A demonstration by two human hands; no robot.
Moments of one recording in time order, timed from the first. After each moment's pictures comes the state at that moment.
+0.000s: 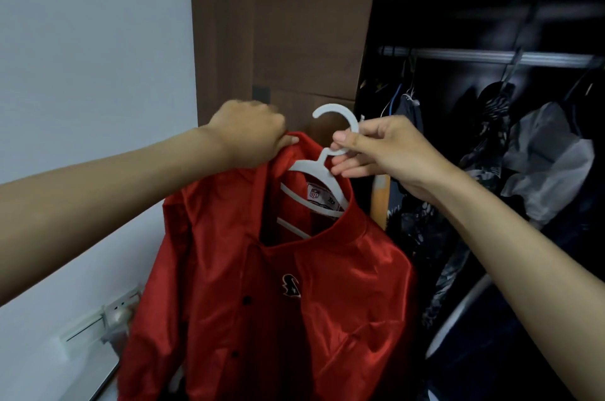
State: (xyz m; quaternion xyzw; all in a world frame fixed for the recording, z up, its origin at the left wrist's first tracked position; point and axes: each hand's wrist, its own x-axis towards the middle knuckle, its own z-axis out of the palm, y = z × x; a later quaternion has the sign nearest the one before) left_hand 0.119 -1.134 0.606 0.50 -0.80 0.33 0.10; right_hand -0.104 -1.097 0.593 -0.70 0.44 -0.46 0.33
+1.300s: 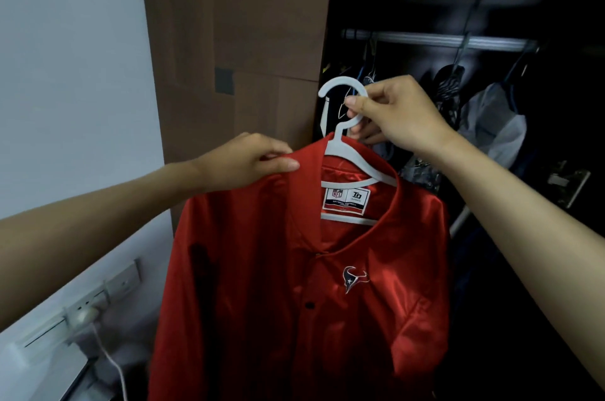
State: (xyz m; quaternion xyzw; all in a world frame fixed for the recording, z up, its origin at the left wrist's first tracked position) left_hand 0.103 -1.144 0.547 0.30 -0.92 -0.05 0.26; right_hand -0.147 -1.080 0.612 -0.71 0.52 -0.47 0.12
